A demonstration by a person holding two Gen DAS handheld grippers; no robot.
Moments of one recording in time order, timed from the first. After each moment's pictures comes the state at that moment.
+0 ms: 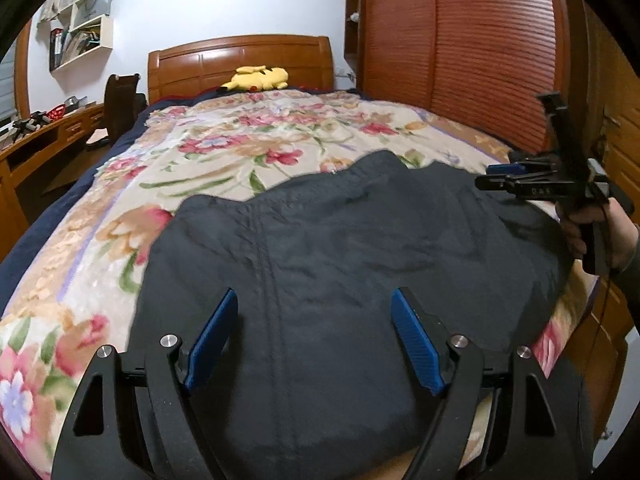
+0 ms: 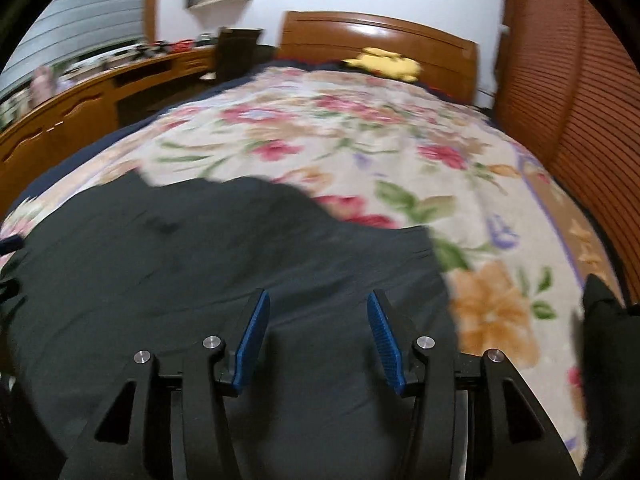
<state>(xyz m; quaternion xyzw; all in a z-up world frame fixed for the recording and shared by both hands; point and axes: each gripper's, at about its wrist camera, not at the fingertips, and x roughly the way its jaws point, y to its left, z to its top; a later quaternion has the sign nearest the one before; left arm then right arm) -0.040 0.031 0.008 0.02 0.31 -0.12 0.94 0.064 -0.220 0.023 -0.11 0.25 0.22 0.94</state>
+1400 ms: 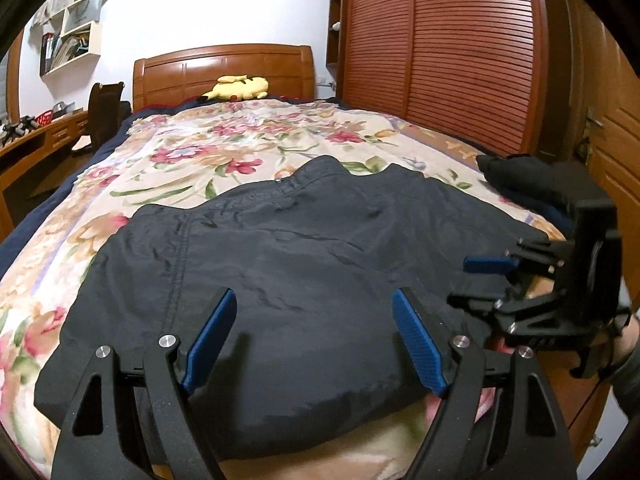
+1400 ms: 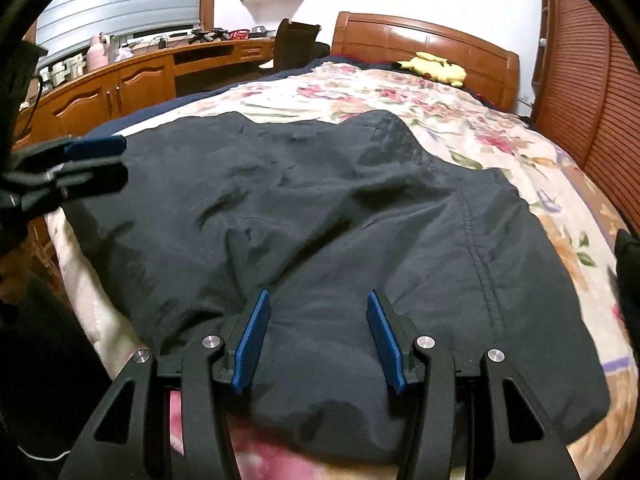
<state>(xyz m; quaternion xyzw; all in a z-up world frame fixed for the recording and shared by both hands) -0.067 -0.026 0.017 0.01 0.29 -0.15 0.95 0.012 -0.228 -0.061 -0.14 0.25 0.27 0.92</state>
